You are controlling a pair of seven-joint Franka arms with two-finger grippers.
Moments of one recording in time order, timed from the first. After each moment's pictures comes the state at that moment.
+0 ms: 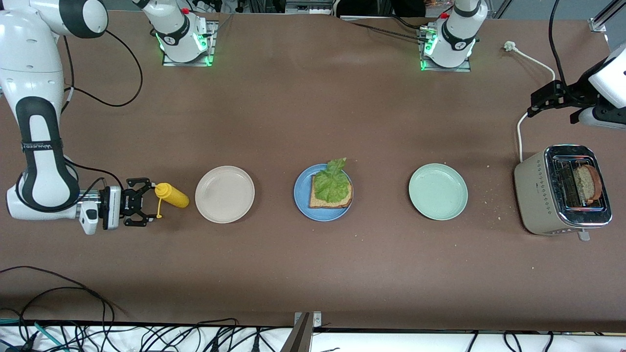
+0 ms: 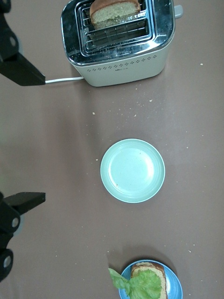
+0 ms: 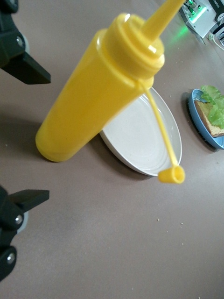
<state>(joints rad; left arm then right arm) 0.00 -0.02 0.01 -1.61 -0.04 1.52 0.12 -0.20 0.88 -0.01 -1.42 0.79 1.76 -1.89</state>
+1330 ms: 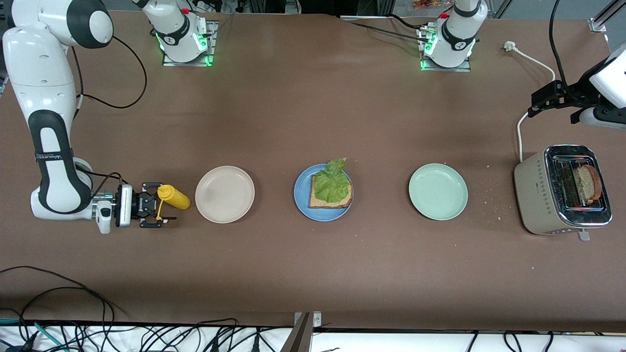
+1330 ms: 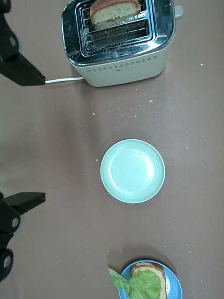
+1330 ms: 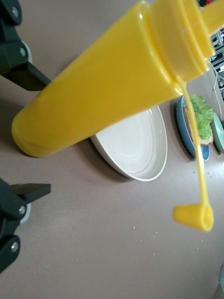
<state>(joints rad) 0.00 -0.02 0.01 -1.61 -0.04 1.52 0.12 -0.20 0.96 0.00 -1.42 0.93 1.77 -2.11</state>
